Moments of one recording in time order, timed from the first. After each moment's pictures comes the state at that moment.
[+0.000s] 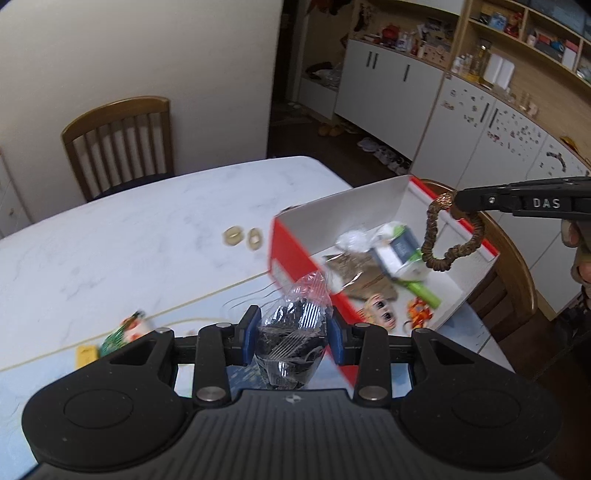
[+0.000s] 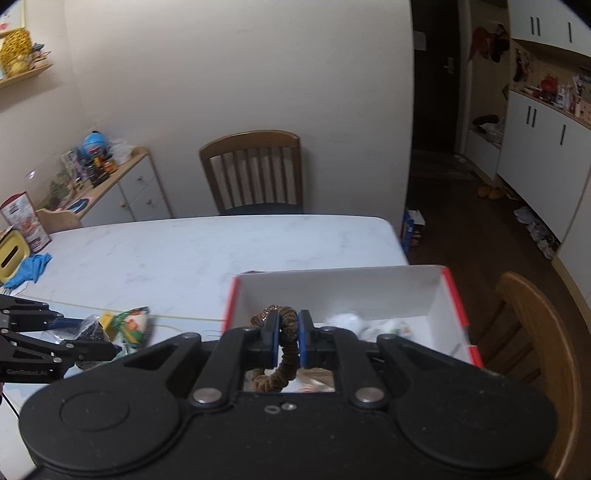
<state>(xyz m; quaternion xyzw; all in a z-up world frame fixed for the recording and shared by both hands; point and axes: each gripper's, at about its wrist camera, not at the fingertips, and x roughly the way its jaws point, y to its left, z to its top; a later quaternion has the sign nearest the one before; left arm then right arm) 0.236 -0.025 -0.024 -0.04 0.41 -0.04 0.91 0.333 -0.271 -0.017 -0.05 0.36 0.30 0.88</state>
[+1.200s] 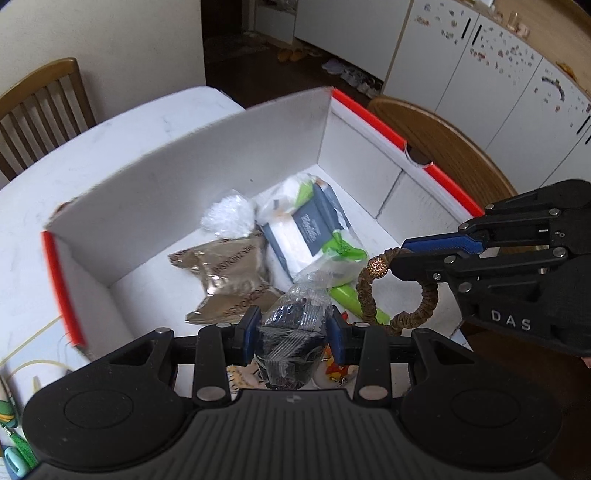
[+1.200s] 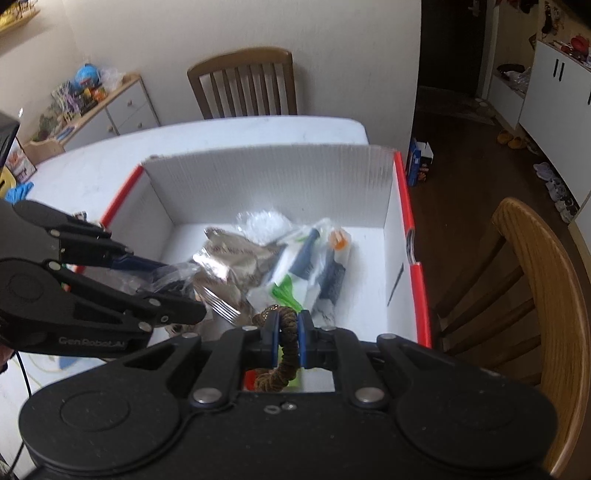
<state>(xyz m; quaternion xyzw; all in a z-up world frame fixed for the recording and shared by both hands) 0.376 -0.180 -0.120 0.00 0.52 -0.09 0.85 0.401 -0.345 -0.122 -0.10 0.46 0.34 0.82</state>
